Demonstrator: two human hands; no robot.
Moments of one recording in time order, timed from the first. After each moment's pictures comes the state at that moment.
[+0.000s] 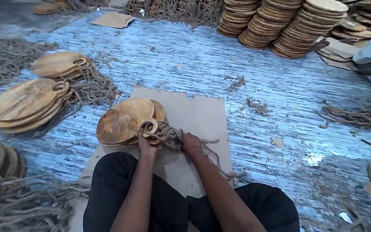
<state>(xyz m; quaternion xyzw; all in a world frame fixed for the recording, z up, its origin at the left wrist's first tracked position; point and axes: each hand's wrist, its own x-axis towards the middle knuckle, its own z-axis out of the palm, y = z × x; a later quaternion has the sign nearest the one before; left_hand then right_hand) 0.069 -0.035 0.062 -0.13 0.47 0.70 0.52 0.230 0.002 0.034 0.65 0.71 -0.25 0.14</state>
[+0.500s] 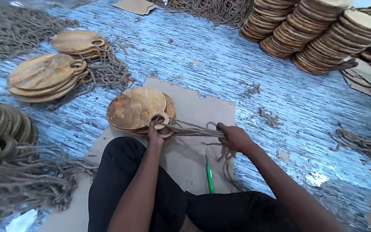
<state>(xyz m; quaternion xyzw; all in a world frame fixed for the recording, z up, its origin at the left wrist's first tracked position) 0.066 -0.030 0.049 -0.17 0.54 0.66 0.49 0.354 0.026 0.131 0.49 0.85 -0.14 0.12</state>
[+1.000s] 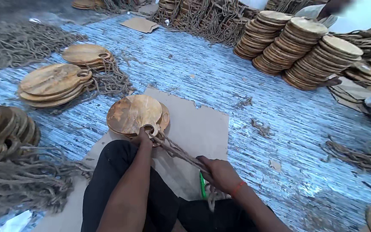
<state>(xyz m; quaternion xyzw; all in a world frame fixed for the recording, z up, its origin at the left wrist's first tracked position) 0.039 -0.023 0.030 -0.17 0.69 0.62 0.34 0.328 -0.080 0.162 0.46 0.84 -0.22 0.20</state>
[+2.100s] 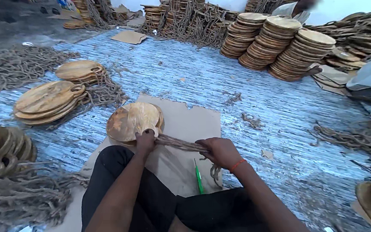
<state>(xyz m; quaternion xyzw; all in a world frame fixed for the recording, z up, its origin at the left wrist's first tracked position) 0.052 -0.038 0.067 0.60 0.78 -0.06 0.17 0.352 -0.059 0.196 0.46 0.88 -0.12 0.07</state>
